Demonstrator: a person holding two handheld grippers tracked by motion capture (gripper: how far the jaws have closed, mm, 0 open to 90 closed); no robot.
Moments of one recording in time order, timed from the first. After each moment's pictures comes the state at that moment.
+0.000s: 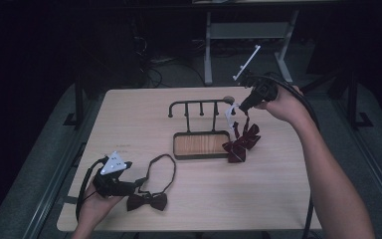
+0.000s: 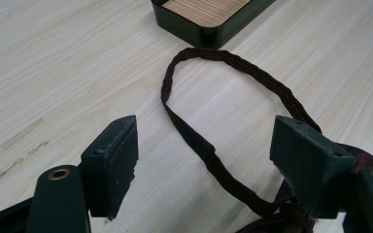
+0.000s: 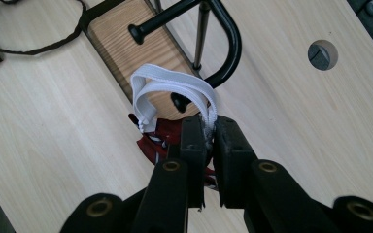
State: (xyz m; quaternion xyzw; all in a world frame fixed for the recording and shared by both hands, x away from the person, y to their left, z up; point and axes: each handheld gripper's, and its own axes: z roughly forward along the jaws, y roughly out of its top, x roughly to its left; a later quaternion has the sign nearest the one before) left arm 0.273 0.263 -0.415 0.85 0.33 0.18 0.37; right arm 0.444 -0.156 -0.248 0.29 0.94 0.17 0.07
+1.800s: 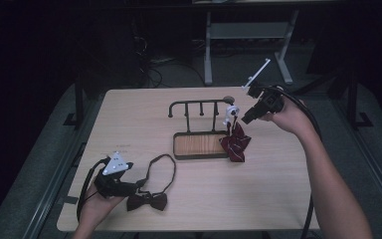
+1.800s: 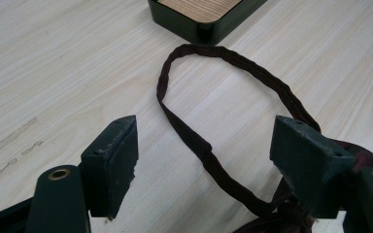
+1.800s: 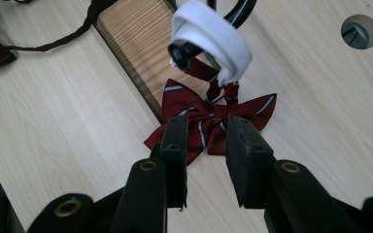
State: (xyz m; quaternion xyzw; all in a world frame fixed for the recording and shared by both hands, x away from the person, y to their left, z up) left arm 0.273 0.260 -0.417 0.86 0.32 0.18 0.36; right arm 0.438 -0.181 -0.284 0.30 0.93 0.21 0.03
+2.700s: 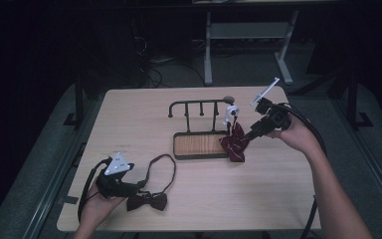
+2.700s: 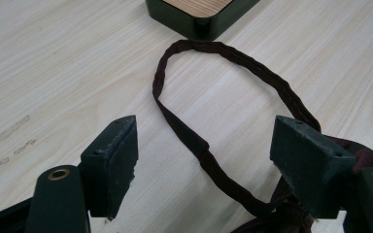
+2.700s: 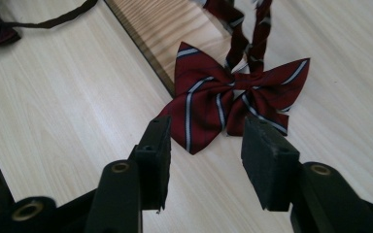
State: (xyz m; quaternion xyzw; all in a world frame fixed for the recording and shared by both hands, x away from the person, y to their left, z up) left arm 0.274 0.258 -0.420 0.86 0.32 0.17 0.36; right arm 0.414 -0.203 -0.324 0.30 0.92 0.23 0.01
